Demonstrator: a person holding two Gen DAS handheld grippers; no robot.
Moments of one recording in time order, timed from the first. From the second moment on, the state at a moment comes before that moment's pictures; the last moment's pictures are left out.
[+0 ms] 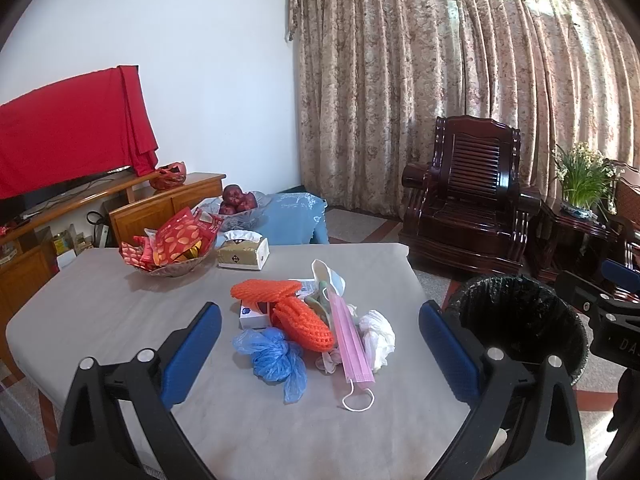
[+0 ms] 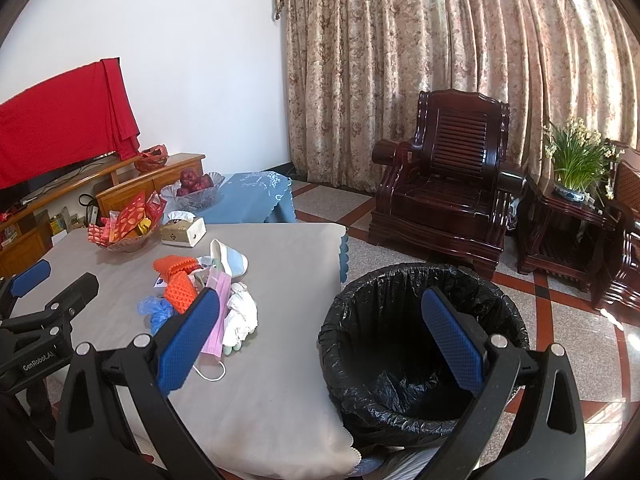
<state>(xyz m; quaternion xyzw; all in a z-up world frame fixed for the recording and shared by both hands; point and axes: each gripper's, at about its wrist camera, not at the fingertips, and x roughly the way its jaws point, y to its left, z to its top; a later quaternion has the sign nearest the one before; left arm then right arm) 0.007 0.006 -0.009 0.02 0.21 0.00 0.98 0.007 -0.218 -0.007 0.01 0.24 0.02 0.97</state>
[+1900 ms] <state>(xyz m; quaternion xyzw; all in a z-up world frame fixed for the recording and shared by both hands) 0.079 0.094 -0.090 0.02 0.26 0.10 0.96 0.115 -0.151 -0.090 -0.01 0.30 0.09 0.95</state>
